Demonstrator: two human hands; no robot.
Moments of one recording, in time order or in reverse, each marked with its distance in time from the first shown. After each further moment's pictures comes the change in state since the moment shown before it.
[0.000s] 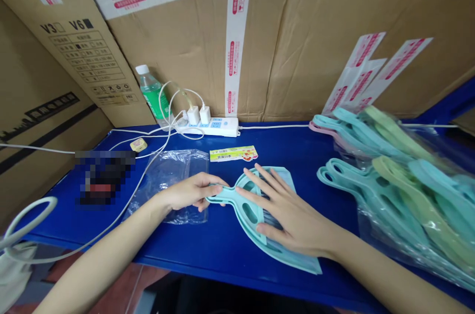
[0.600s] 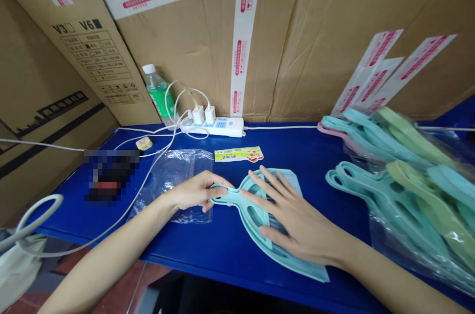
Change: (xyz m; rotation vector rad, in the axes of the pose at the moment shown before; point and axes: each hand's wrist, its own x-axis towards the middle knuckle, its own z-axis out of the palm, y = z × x) left_hand 0.000 0.002 0.003 0.021 0.074 -0.024; right_hand 0.000 -0.001 0.003 -0.006 0.009 -0.001
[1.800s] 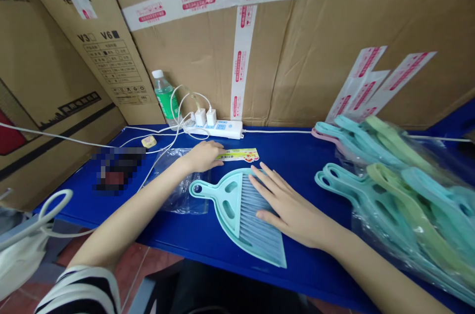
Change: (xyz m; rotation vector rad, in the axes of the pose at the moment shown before) left_hand 0.039 0.039 -0.023 1.513 0.278 0.224; right_hand -0.004 0.006 -0.007 -0.068 0.015 0.060
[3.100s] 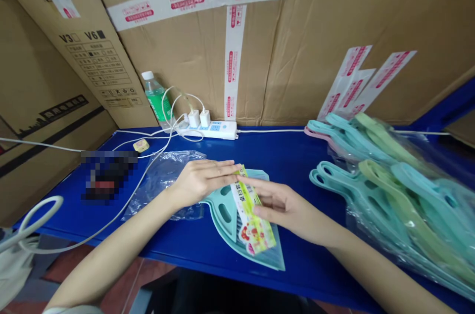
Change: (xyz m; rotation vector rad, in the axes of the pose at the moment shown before) left_hand -0.041 0.029 0.007 -0.108 0.754 0.498; right_hand 0.006 -0.012 -0.004 1.299 0.005 0.034
